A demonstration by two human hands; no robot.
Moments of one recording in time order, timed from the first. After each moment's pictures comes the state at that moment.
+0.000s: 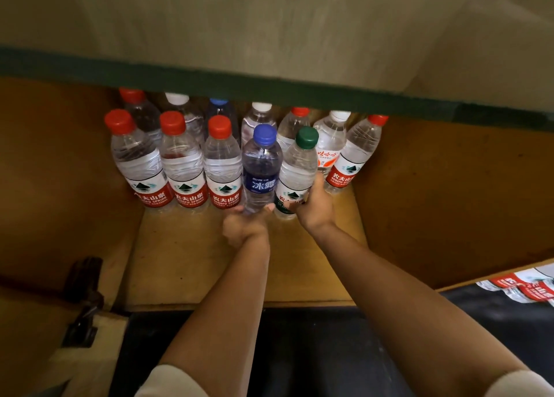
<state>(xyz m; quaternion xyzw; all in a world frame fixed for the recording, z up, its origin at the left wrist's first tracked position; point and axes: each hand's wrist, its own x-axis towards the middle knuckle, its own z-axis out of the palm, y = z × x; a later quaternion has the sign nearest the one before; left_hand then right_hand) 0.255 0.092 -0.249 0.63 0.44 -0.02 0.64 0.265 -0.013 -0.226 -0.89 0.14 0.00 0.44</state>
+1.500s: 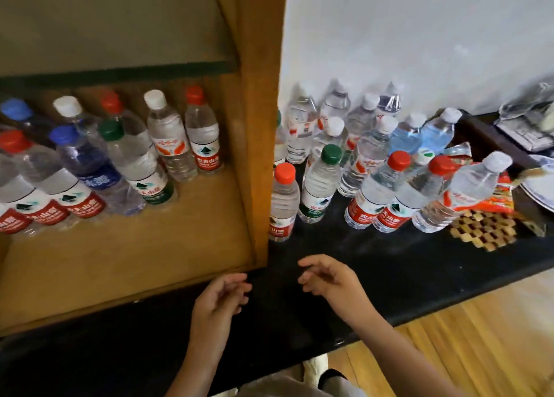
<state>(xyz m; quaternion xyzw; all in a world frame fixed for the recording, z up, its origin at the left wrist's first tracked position) 0.051 -0.051 -0.229 0.73 0.14 -0.17 0.65 0.027 -0.261 -0.217 -0.79 0.14 0.11 0.59</state>
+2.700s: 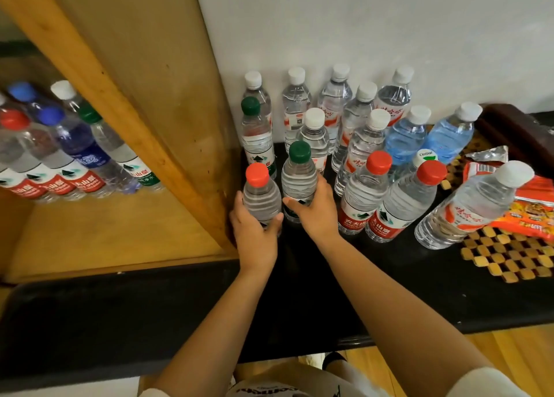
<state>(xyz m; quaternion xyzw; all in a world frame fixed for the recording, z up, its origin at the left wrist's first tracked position) 0.115 -0.217 -0.228 0.84 0.12 0.04 0.52 0.150 -0.333 -0.250 -0.82 0.12 -0.07 0.55</state>
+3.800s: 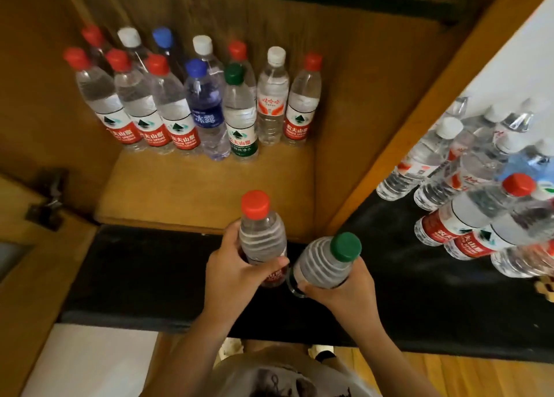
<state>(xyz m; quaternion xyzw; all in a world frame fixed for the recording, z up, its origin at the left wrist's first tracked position) 0.033 -0.002 -0.218 0.80 0.08 0.01 0.60 0.021 -0.192 -0.231 -0.88 0.03 -0.01 0.48</state>
